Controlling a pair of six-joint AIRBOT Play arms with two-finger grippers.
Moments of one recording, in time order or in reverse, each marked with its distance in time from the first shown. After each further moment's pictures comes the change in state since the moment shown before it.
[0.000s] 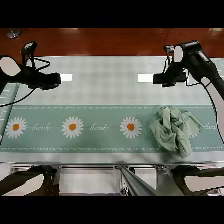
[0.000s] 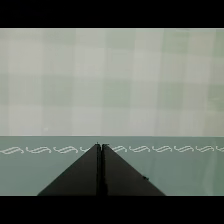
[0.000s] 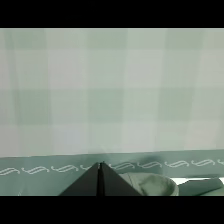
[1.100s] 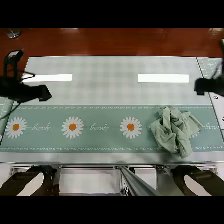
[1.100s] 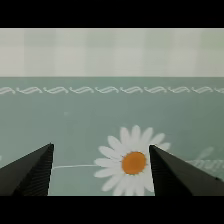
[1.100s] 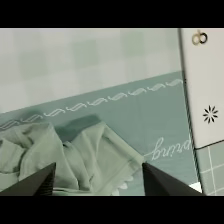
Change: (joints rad) left arm 0.092 0.258 -0.158 0.005 -0.164 0.136; right arm -0.119 0.613 -0.381 -0.246 0.039 0.095
